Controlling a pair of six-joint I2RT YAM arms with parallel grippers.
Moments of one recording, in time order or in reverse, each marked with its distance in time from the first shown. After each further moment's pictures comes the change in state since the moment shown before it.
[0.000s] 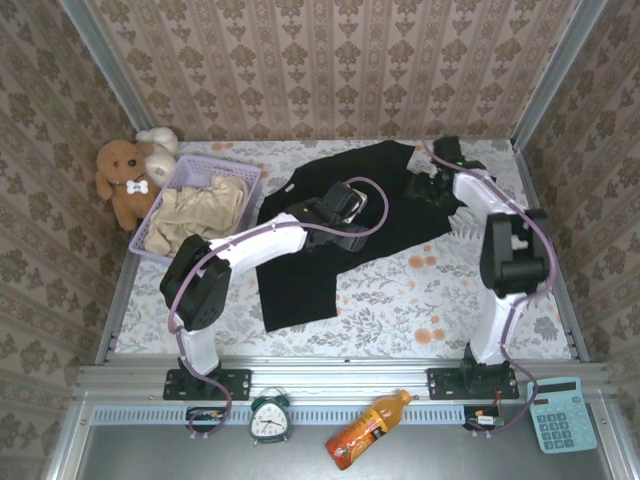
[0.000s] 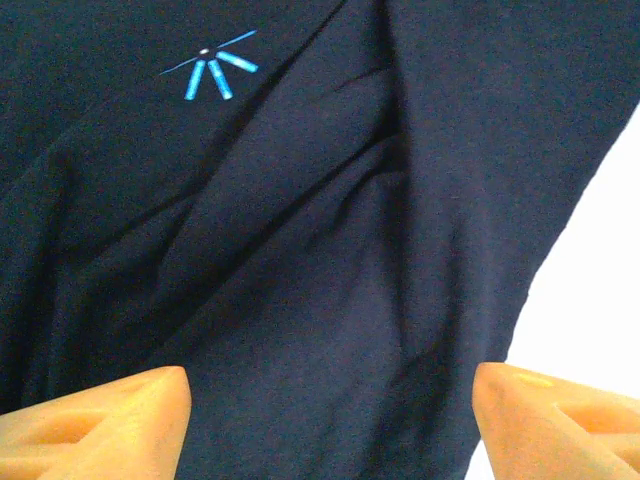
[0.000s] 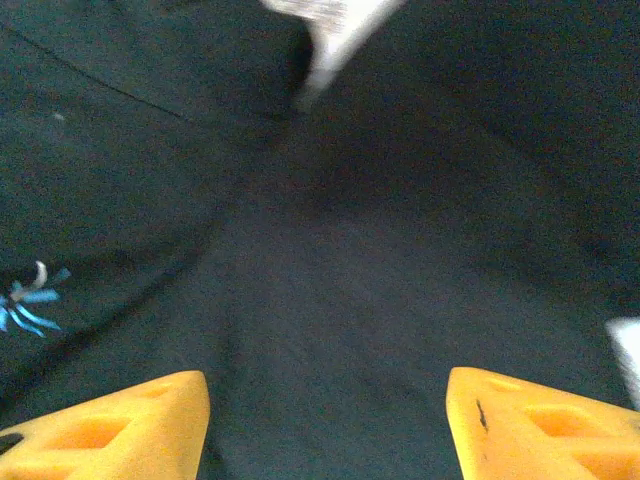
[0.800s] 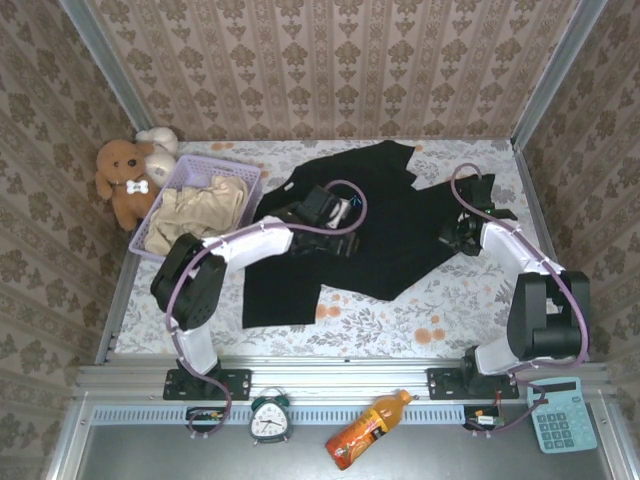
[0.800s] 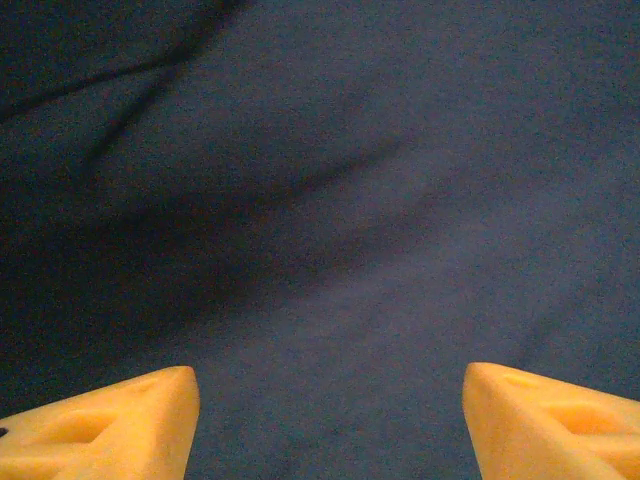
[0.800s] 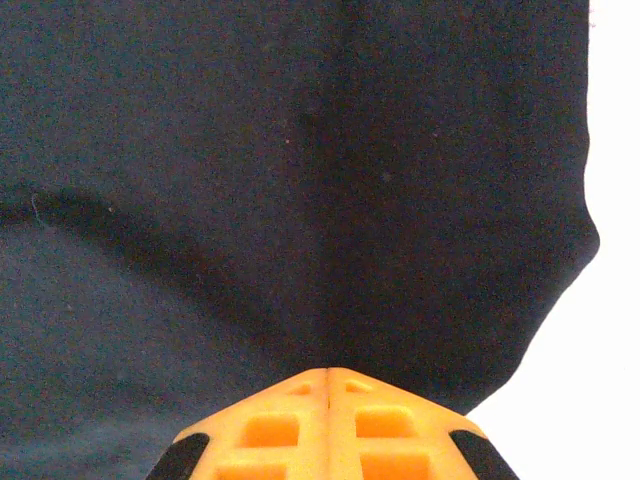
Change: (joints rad) left arm 0.043 -0.050 -0.147 0.076 0.238 -0.104; right arm -0.051 -0.393 -0.457 0.006 0.052 0.066
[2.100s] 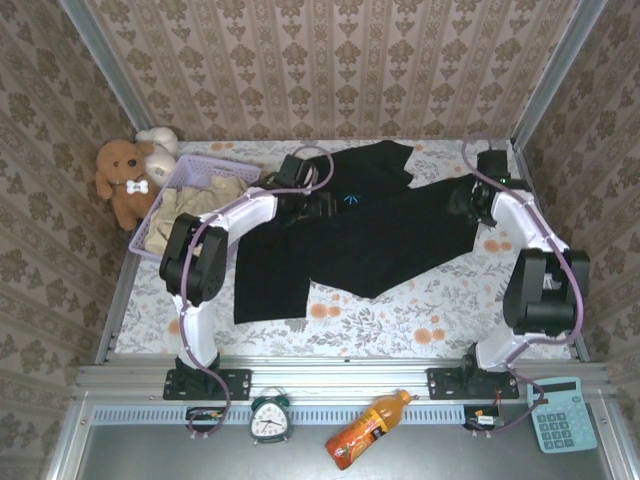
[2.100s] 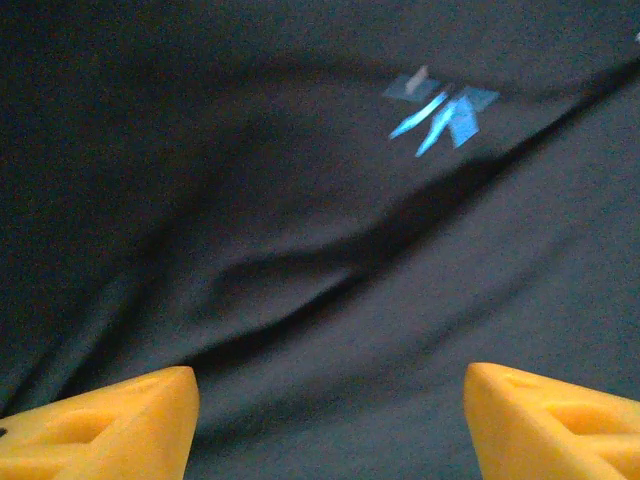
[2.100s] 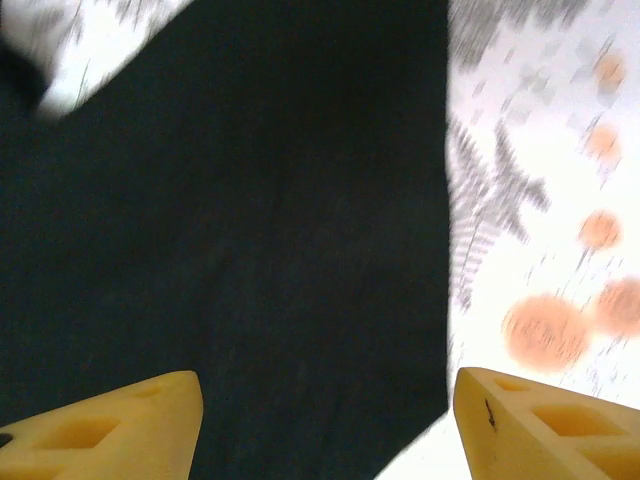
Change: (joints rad) left arm 0.267 0.183 0.261 -0.037 0.092 -0.177; right arm -0.078 0.100 0.212 -0.068 0.054 -0.177
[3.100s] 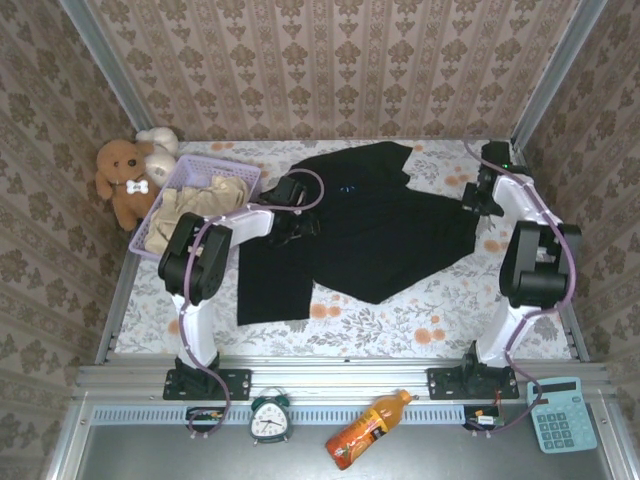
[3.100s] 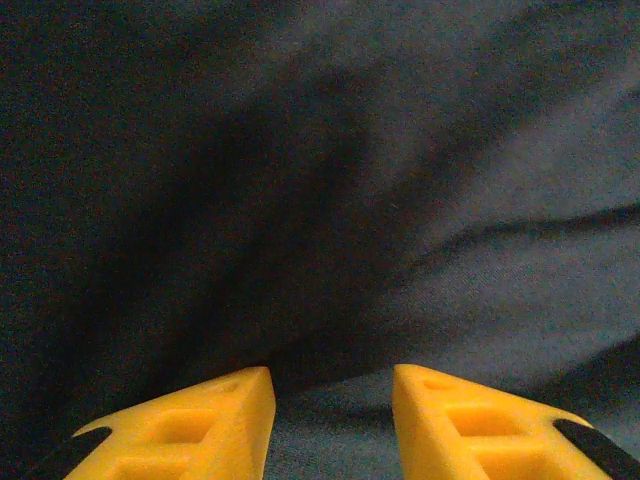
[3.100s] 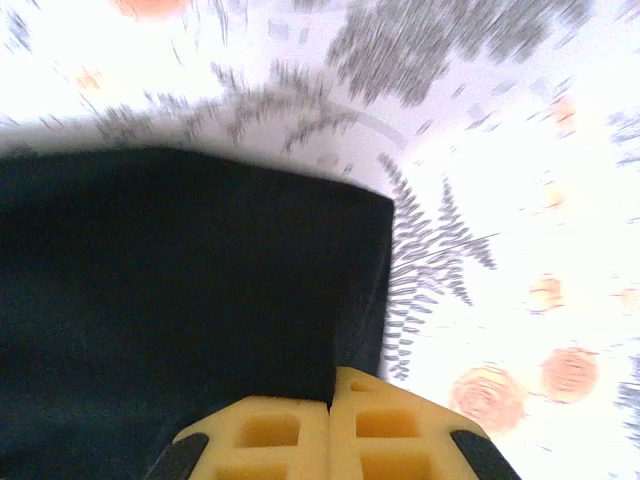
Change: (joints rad) left arm 0.039 0.004 -0.249 0.100 -0.056 -0.094; right arm -0.076 0.194 0.219 -0.070 0.087 -0.106
